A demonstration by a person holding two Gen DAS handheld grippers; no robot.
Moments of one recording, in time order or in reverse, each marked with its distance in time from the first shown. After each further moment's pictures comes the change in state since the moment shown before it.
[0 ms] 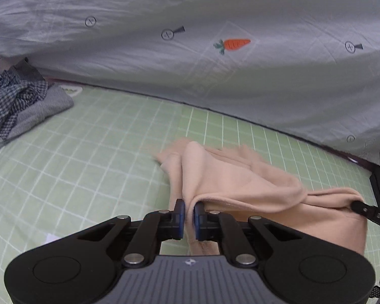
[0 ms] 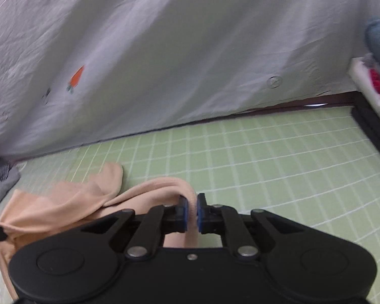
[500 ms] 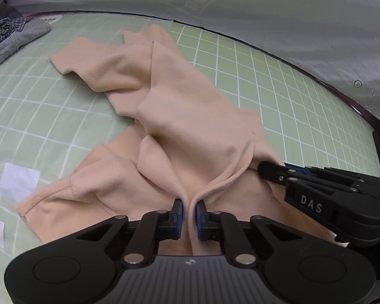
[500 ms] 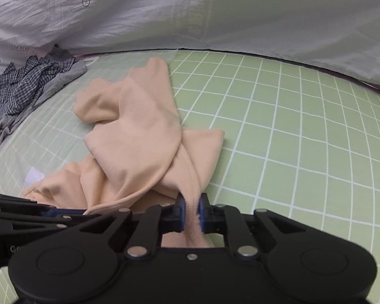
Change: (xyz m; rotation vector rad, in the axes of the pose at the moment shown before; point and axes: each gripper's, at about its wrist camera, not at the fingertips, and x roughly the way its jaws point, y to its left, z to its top) left arm 0.054 -0.006 -0.065 -0.004 0.318 -0.047; right arm 0.053 0.129 -0.065 -0.362 0.355 0.325
